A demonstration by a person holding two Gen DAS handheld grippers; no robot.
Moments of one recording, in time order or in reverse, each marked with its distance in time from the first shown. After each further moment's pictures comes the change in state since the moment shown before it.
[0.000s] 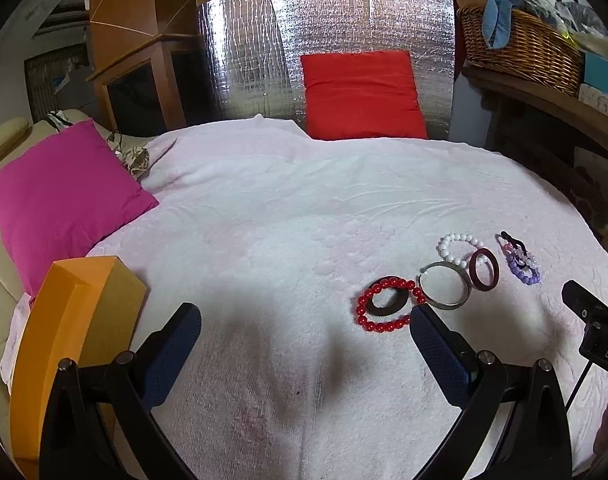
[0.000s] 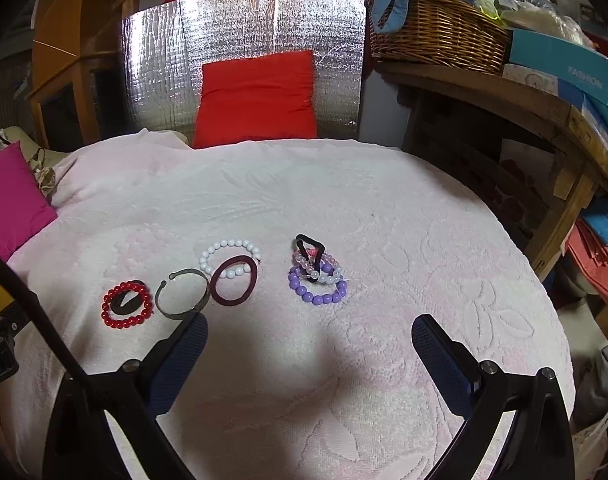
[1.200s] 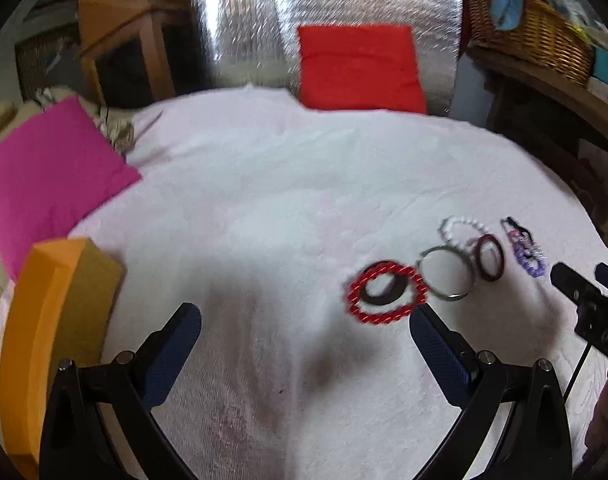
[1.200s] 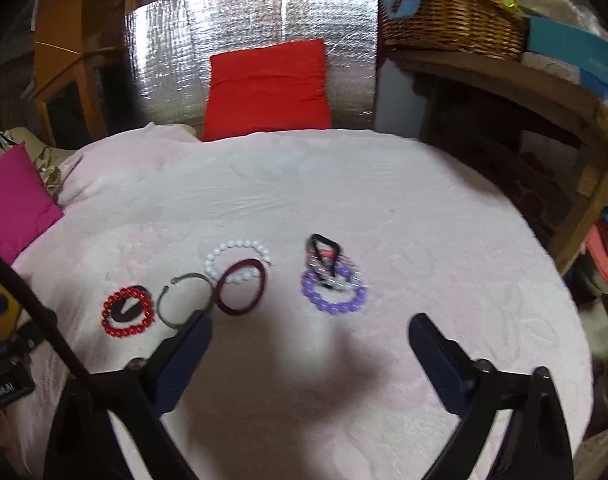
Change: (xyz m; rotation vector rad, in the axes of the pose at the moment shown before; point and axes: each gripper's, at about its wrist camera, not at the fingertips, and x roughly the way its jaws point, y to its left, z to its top) left arm 0.035 -0.001 0.002 -0.037 0.124 -0.023; right arm 0.033 0.004 0.011 0.003 0.037 0.080
